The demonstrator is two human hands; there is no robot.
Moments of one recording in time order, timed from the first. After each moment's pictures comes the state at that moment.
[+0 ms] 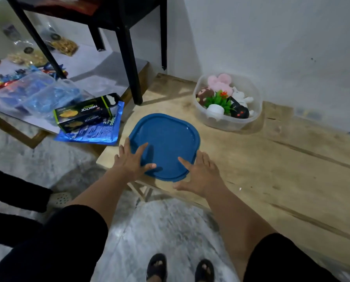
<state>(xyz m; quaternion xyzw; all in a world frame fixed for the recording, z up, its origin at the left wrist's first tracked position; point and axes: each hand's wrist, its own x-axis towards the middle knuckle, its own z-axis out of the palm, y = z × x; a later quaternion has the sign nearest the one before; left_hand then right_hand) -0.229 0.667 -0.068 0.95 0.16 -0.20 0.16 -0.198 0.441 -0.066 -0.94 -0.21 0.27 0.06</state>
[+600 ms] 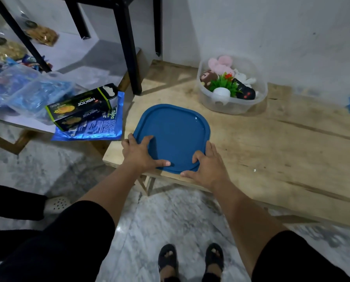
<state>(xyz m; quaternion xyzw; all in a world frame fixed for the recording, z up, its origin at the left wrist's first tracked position) -0.222 0.683 -0.087 0.96 0.17 -0.17 0.15 -0.221 0.468 -0.096 -0.97 -0.10 0.15 0.18</state>
